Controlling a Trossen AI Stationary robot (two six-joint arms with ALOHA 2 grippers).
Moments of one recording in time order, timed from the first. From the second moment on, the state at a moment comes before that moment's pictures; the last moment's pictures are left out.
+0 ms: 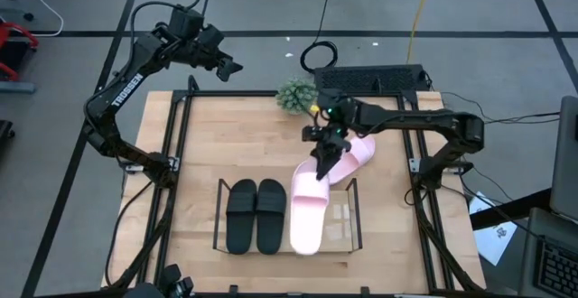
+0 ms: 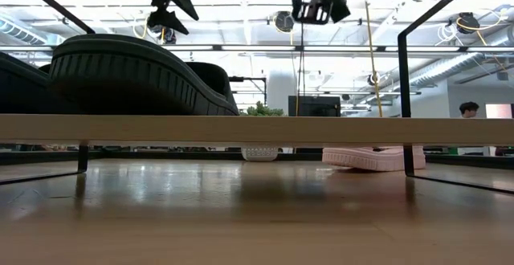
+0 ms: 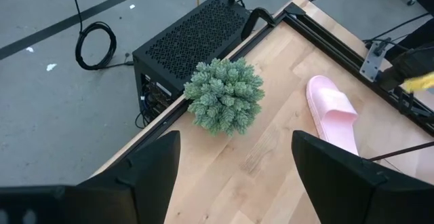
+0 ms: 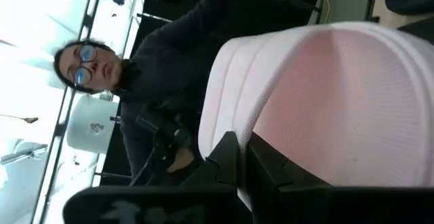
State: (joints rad) left arm 0.91 1.44 1.70 -0.99 0.37 -0.03; right arm -0.27 1.59 1.20 0.02 -1.47 0.90
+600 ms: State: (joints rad) left arm 0.91 1.44 1.70 -0.99 0.37 -0.04; right arm -0.22 1.78 1.21 0.14 -1.50 0.84
